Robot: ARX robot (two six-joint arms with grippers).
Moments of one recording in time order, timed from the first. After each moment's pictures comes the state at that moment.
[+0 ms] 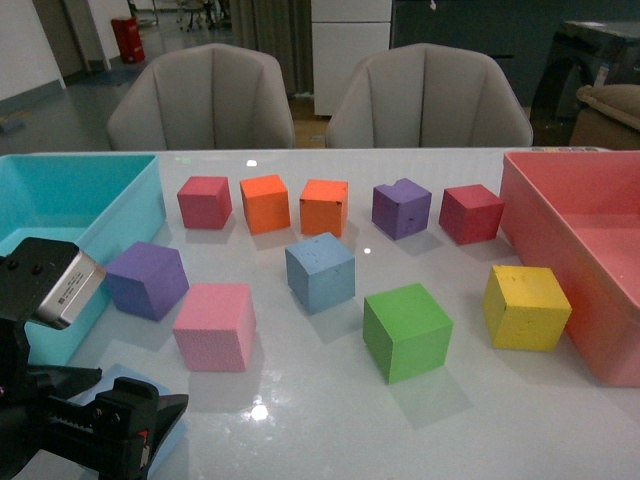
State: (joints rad) left arm -0.16 1.67 0.38 0.60 0.19 0.04; right arm 0.00 0.00 0.01 0.00 0.00 0.00
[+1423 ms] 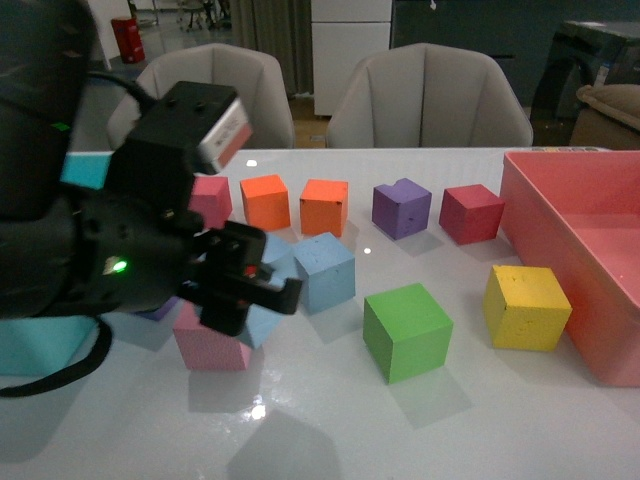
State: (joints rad) left arm -0.39 1.66 0.77 0.25 0.03 0.04; right arm 0.00 0.00 0.01 0.00 0.00 0.00
